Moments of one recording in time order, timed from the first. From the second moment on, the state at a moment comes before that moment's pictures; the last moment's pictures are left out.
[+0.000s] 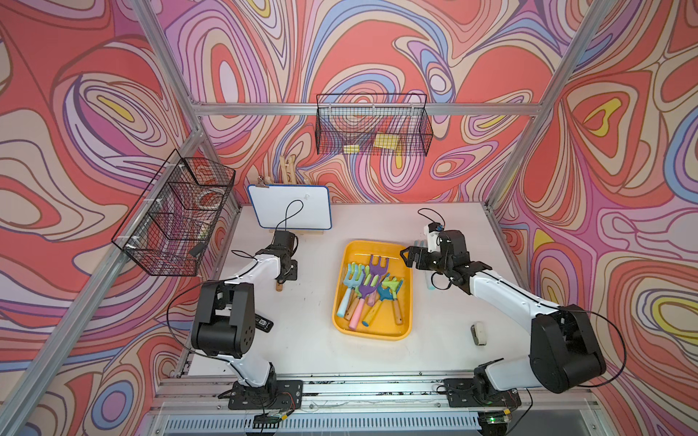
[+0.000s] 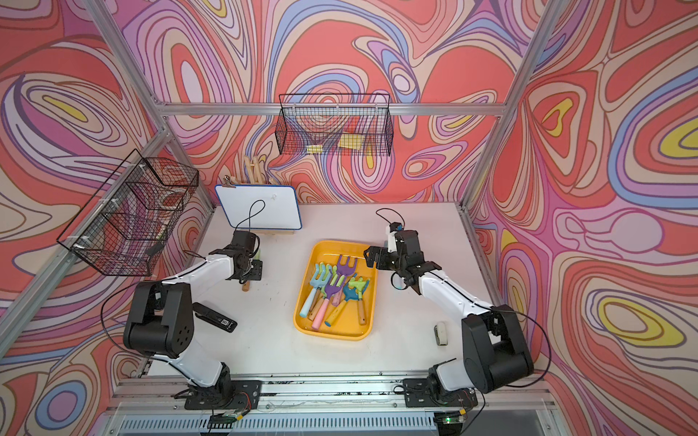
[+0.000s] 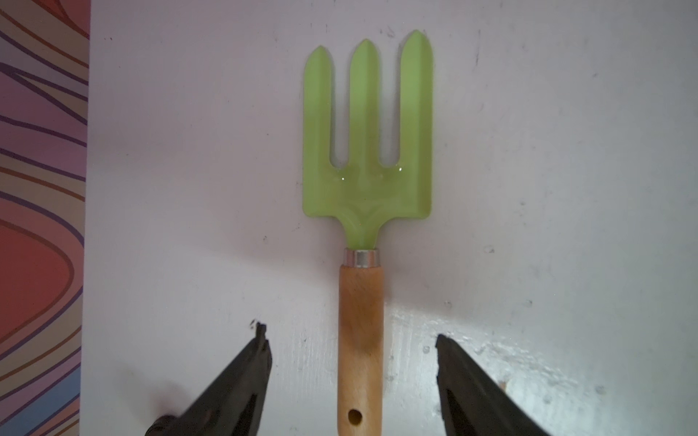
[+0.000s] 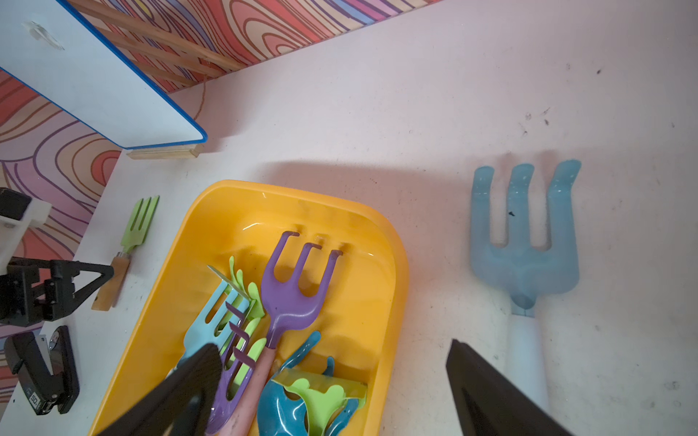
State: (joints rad) left arm -0.10 1.64 1.01 -0.51 -0.32 -0.11; right arm 0.28 1.43 0.87 -0.08 -0.22 0.36
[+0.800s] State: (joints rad) left arm -0.51 1.39 1.00 -0.50 -0.21 -0.15; right arm 0.28 1.42 0.86 -0.08 -0.20 0.34
